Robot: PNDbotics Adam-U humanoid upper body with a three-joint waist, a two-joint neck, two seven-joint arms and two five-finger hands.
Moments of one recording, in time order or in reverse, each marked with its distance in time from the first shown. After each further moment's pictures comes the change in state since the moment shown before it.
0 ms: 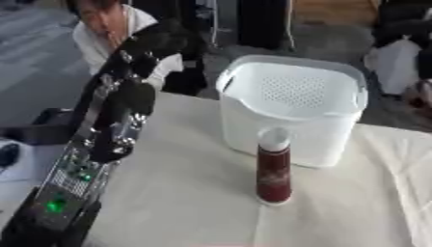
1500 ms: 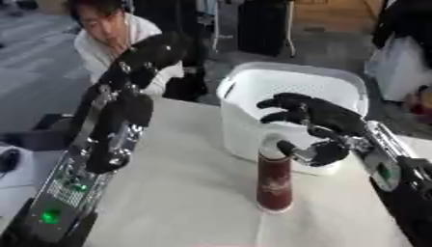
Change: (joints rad) left arm -0.003 0.000 -0.008 0.000 0.010 0.001 -0.013; right arm -0.172 0.124 0.102 0.485 0.471 -0.216 -0.010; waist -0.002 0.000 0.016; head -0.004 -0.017
